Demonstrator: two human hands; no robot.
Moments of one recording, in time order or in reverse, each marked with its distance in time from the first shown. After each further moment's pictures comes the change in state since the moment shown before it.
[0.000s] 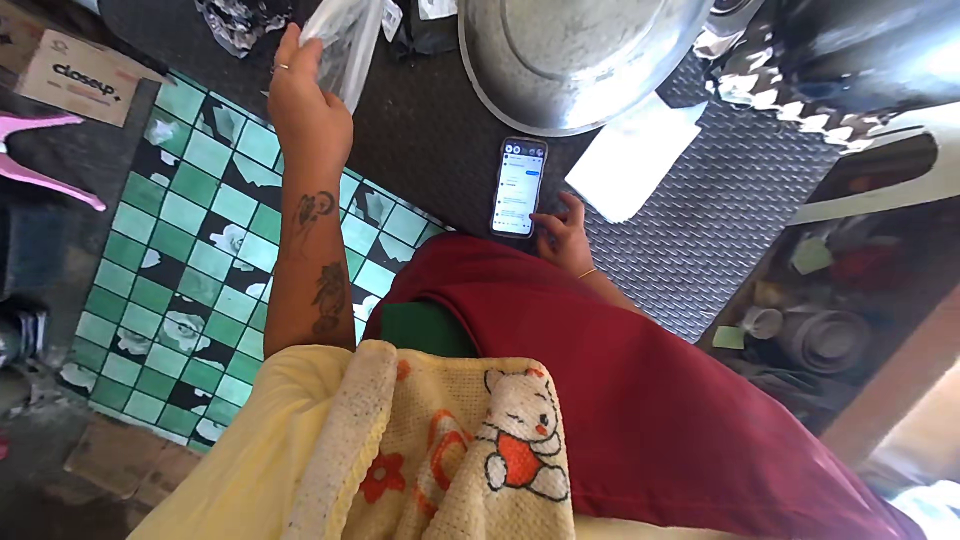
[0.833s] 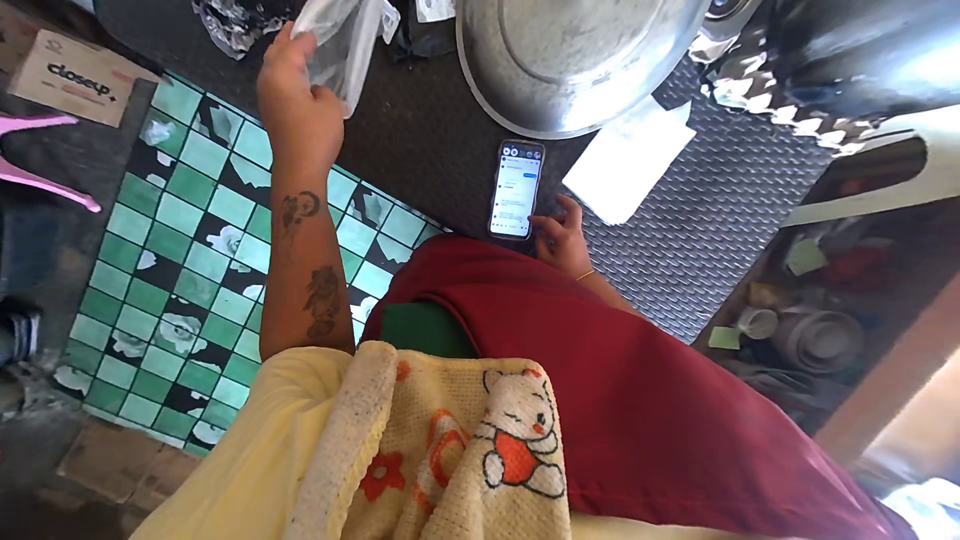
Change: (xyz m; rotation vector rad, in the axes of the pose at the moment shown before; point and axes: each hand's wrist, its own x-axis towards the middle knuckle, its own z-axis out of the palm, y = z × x) left_hand 0.005 -0.001 -0.007 -0.208 -0.035 -0.054; right_hand -0.001 -0.001 -0.002 0.005 -0.021 0.015
